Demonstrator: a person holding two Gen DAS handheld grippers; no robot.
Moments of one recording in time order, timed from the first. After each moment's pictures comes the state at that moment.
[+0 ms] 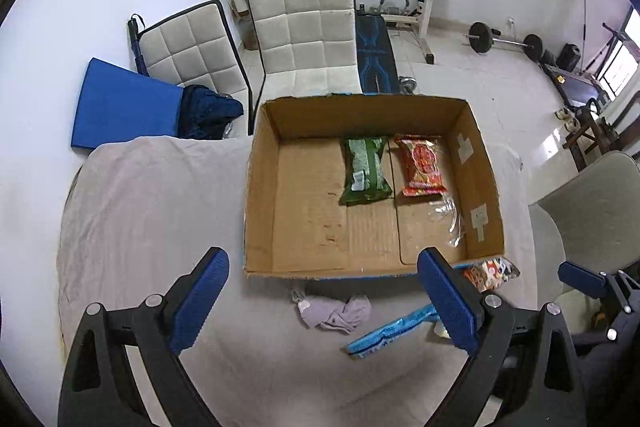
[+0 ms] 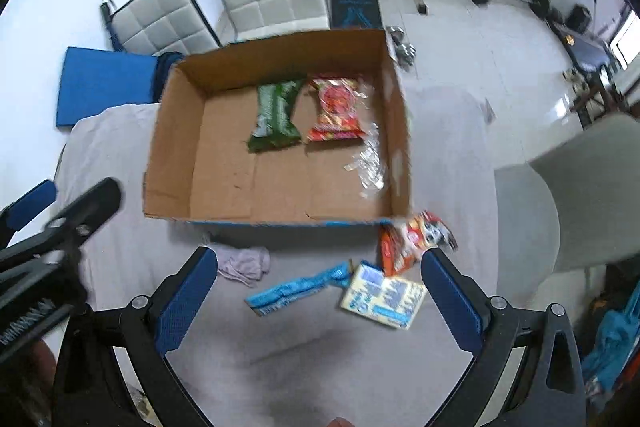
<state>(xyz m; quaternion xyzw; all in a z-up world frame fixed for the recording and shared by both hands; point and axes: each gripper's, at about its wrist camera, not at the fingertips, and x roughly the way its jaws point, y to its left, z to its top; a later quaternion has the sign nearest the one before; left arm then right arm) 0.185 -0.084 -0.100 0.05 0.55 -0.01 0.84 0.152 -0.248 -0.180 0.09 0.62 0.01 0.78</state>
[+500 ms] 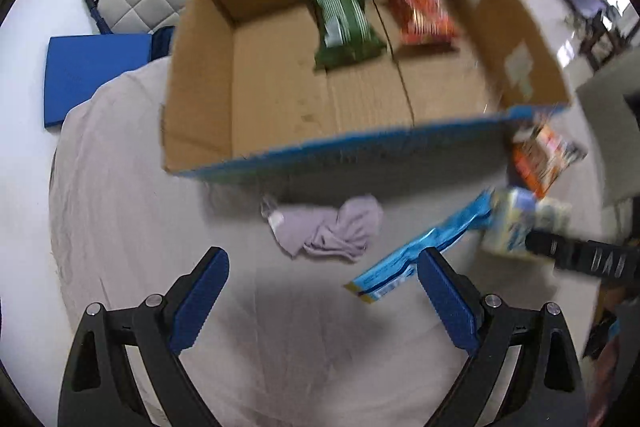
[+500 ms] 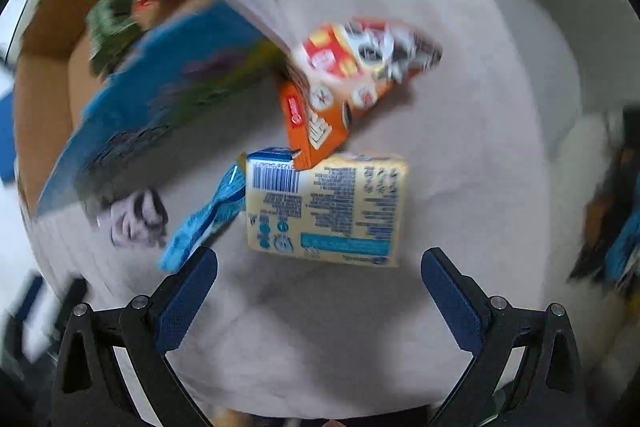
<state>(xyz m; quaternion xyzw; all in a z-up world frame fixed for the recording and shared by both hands) 0.146 -0.117 -0.258 0.15 0.65 -0.02 0.74 0.110 -0.305 -0.371 0.26 0.75 -0.09 0.61</state>
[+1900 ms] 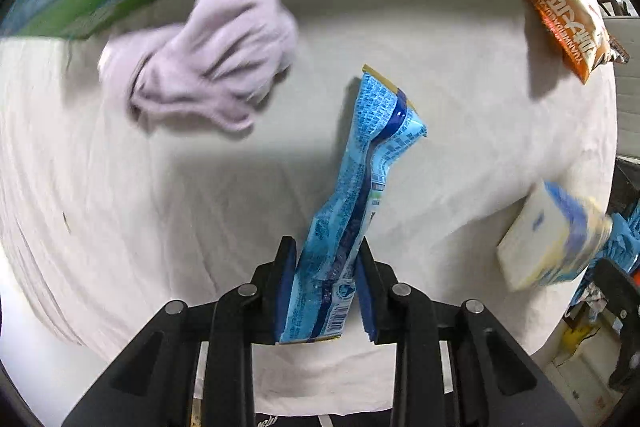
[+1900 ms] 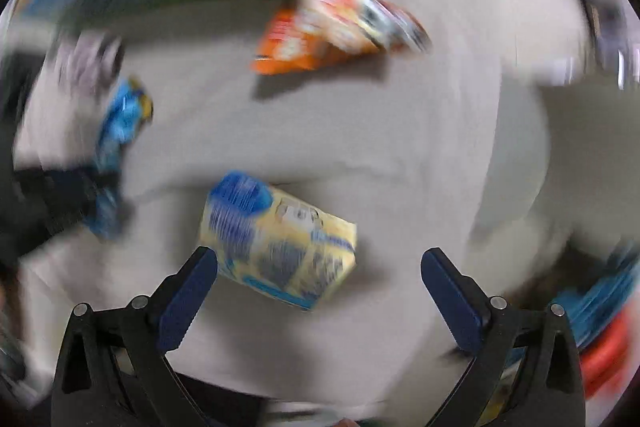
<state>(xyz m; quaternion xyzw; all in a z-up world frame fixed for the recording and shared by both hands) 0.131 -0.136 -0.353 0.07 0.80 -0.04 0.60 0.065 -0.301 -0.350 -0.17 0.75 0.08 0.64</state>
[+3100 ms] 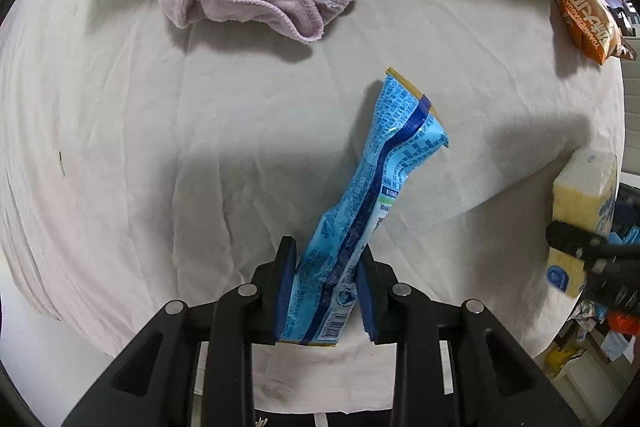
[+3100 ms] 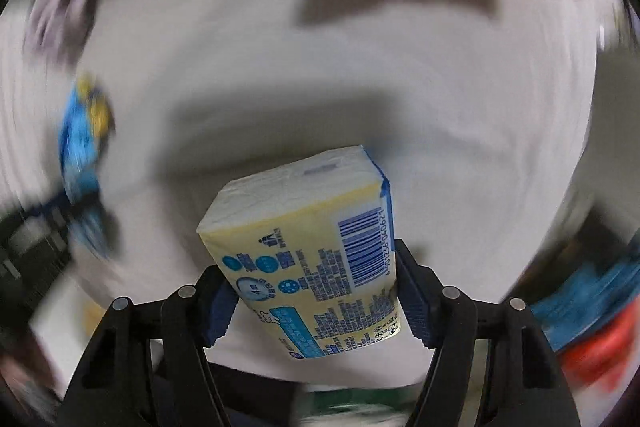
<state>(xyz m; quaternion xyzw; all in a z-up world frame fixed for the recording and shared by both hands) 0.115 -0.120 -0.352 0.03 0.79 -0.02 0.61 0.114 -0.339 -0.443 0.05 0.85 0.02 0.53</state>
